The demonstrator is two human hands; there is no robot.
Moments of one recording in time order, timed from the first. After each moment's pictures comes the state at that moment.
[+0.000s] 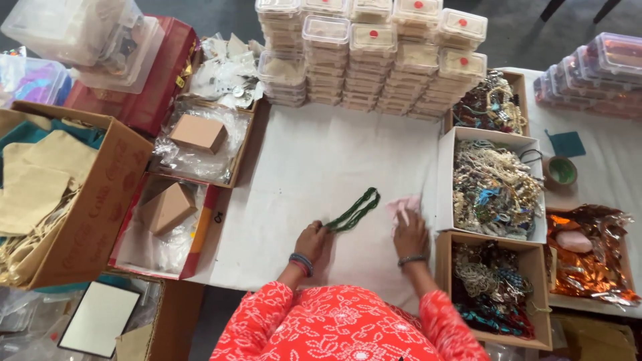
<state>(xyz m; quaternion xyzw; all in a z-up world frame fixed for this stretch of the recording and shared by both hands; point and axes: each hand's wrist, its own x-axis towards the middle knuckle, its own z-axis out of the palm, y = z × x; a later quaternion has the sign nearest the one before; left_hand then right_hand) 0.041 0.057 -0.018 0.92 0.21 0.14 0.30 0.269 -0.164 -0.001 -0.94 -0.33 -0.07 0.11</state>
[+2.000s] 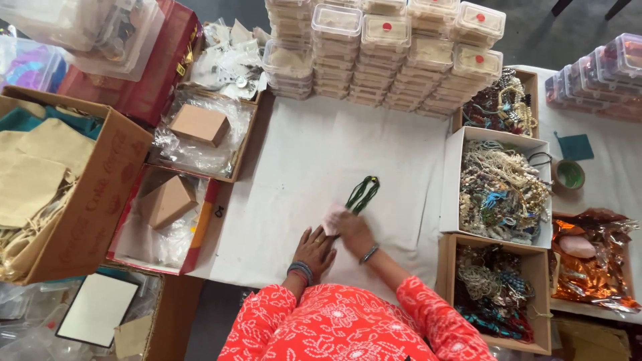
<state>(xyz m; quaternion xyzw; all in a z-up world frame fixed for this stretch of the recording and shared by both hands) 0.012 0.033 0.019 0.96 0.16 0.01 0.24 0.209 -0.066 -0.010 -0.79 -0.61 -0.04 0.11</state>
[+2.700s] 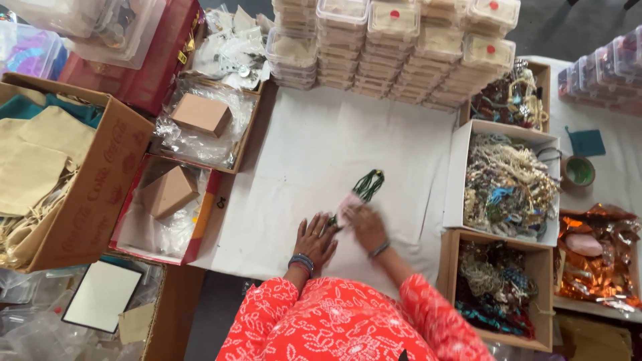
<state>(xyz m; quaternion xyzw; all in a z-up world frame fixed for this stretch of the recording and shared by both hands) 0.012 0.033 0.003 0.96 0.20 -0.02 0.18 0.217 -0.090 -0.038 -0.76 -0.63 -0.09 0.15</state>
